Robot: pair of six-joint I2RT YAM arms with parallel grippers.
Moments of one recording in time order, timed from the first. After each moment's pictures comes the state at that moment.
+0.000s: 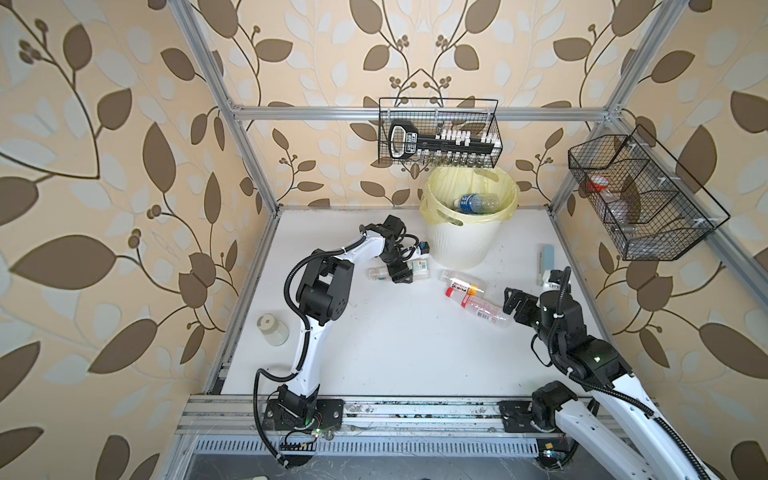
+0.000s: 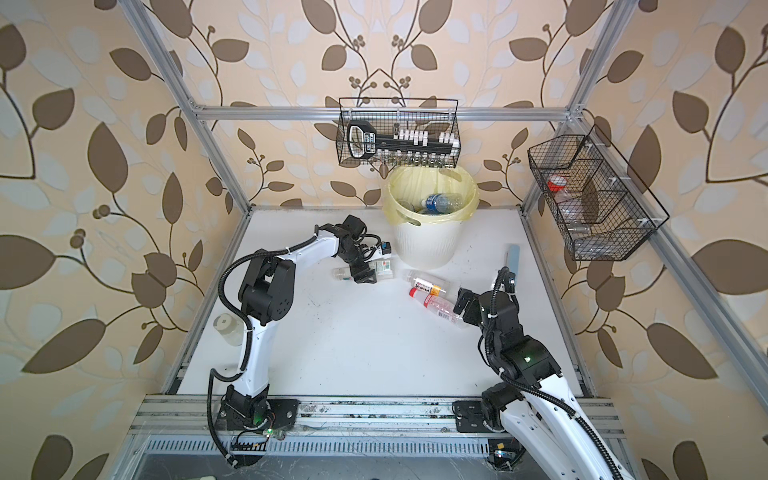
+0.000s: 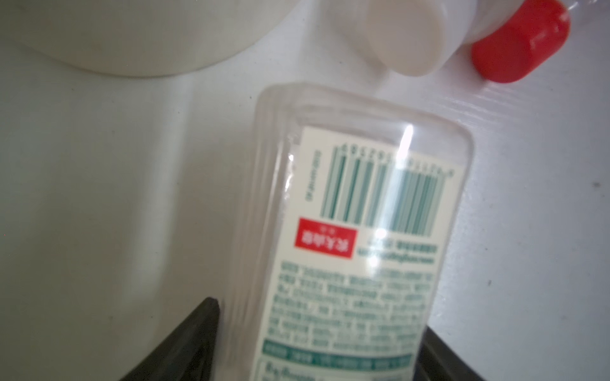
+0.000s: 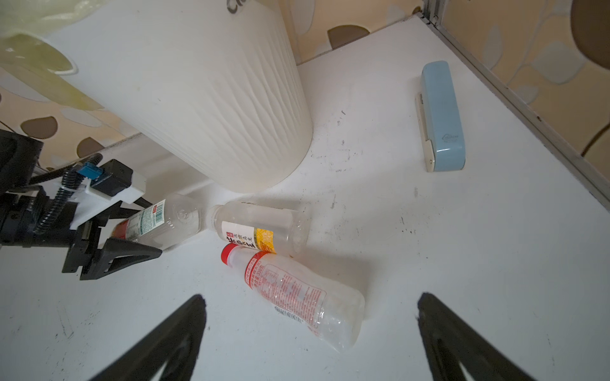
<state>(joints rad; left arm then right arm) -0.43 2.23 1.76 -0.78 0.38 0.79 0.37 0.58 0.63 -0.63 0.38 0.57</state>
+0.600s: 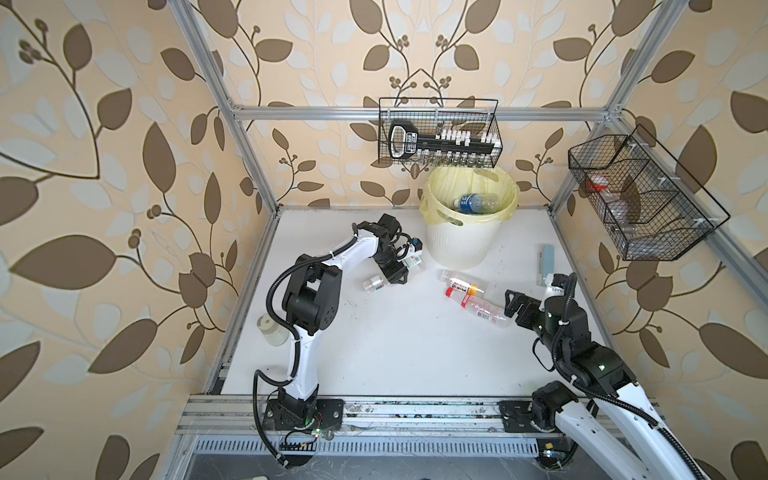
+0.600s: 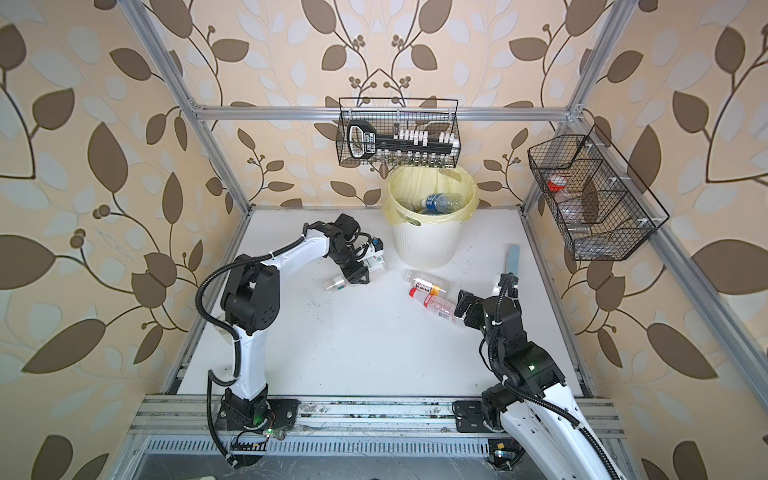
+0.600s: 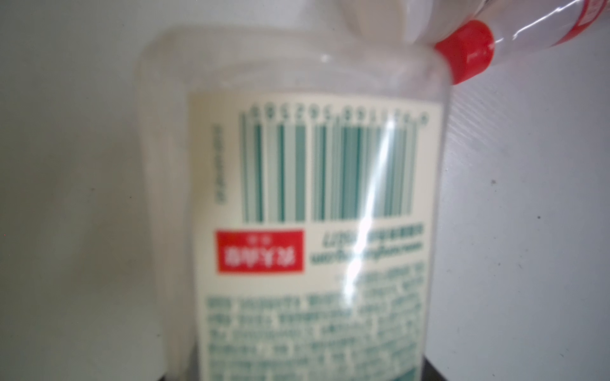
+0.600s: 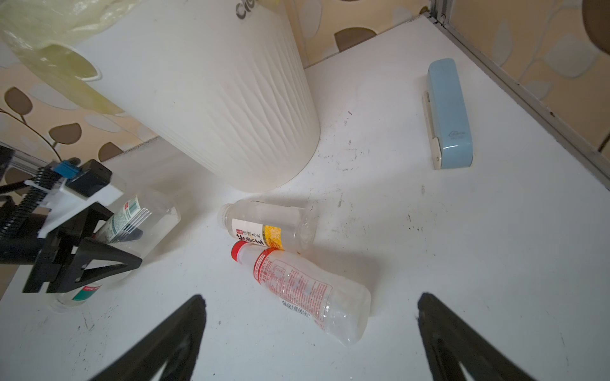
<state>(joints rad) -0.43 2.05 1.68 -0.91 0.34 0.53 0.37 0.52 0.61 -0.64 0.35 0.57</state>
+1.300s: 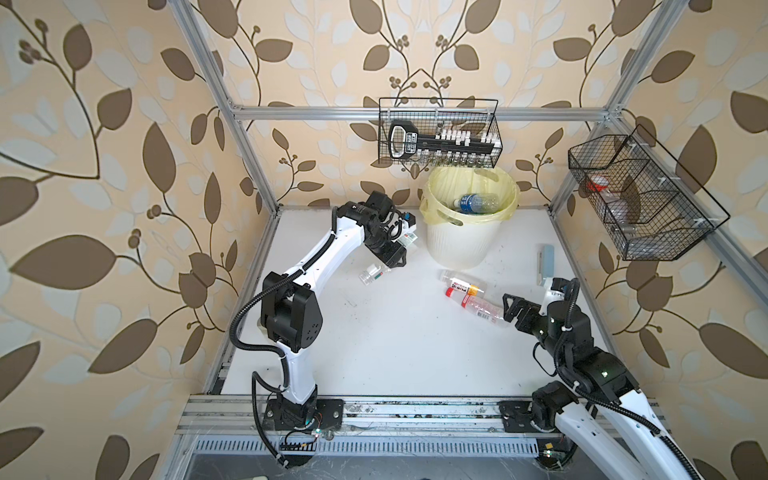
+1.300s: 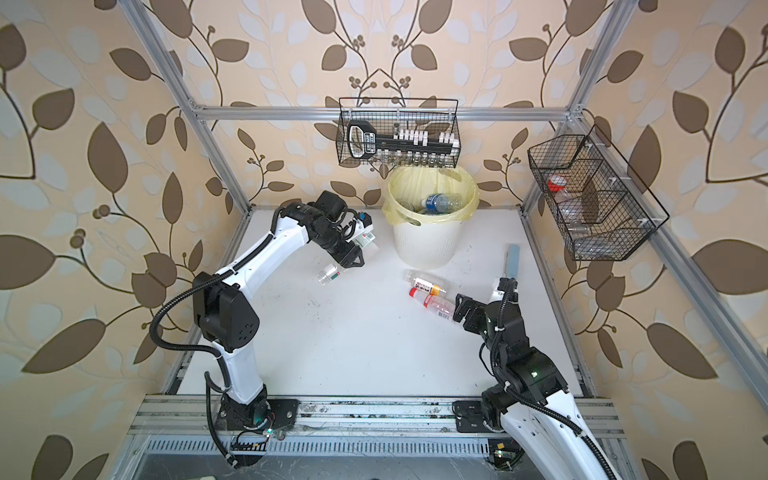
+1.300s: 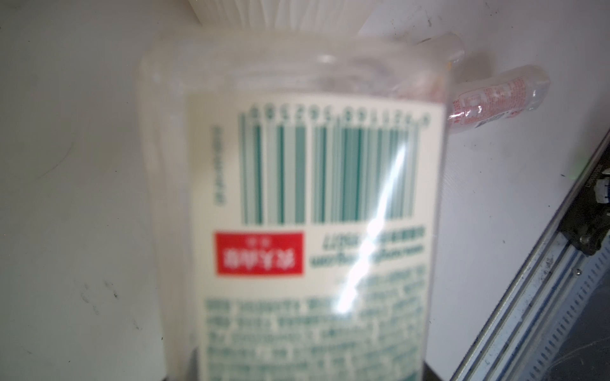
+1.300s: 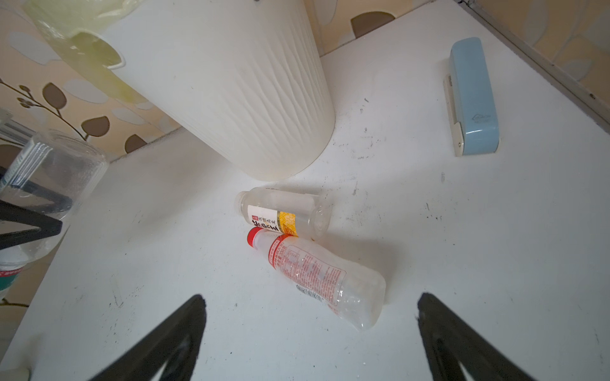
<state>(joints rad) -0.43 1.87 1.85 -1.14 0.33 0.31 0.37 0.46 0.58 -0.65 0.28 0.60</state>
